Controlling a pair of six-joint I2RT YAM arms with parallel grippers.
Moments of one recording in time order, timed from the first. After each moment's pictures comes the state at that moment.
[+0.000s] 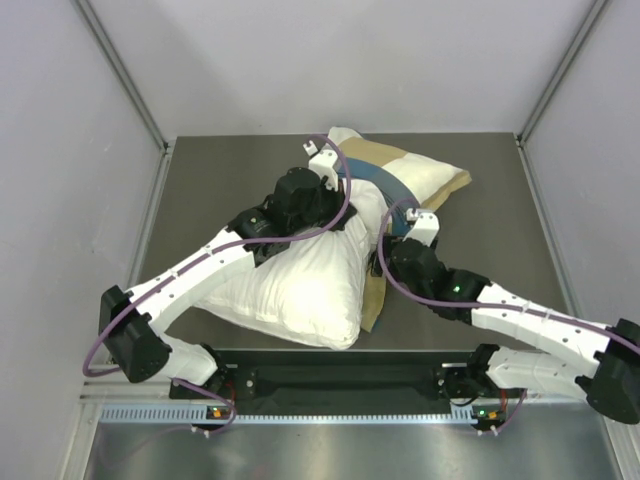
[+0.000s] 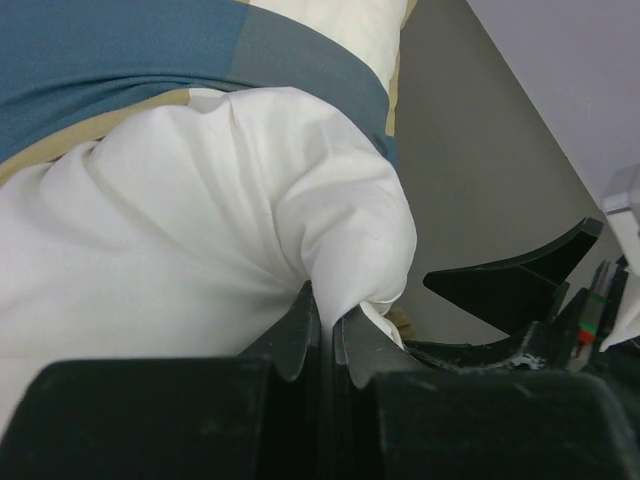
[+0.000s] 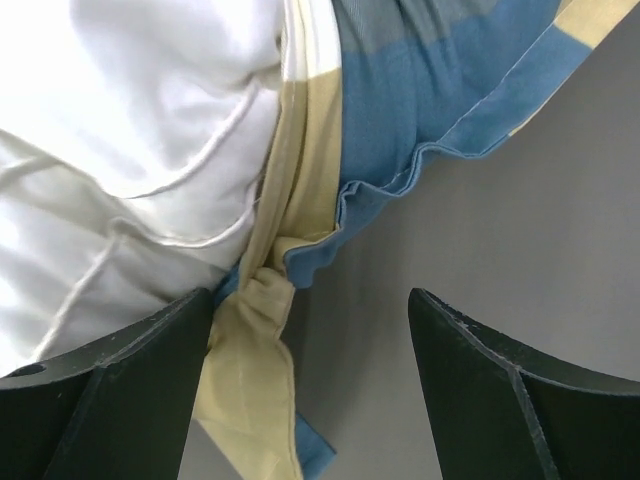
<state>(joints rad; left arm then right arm) -0.79 1.41 1.30 -0.27 -0.02 -0.40 0.92 1.02 0.71 -0.28 0.58 0.66</state>
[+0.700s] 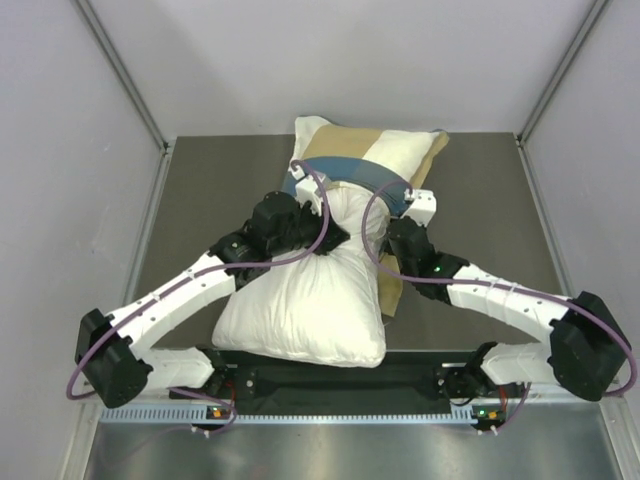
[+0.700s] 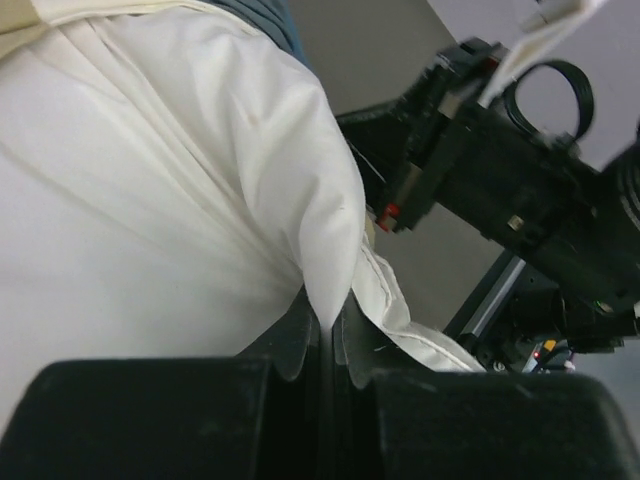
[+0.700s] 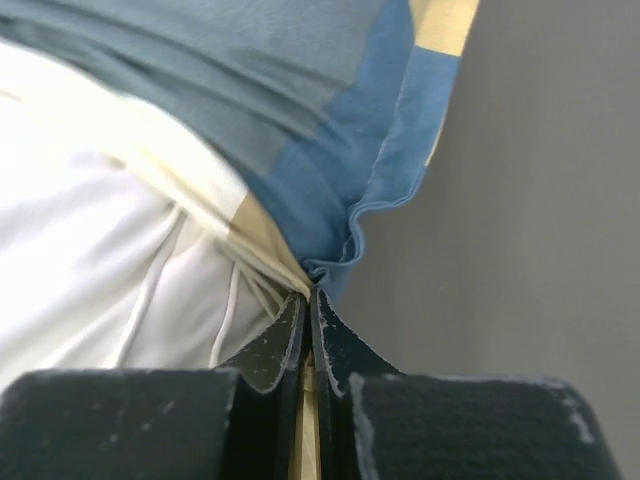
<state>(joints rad) -0.77 1.24 1.05 -0.16 0.18 -0.43 0.78 1.23 0.73 0.02 0.70 0.54</state>
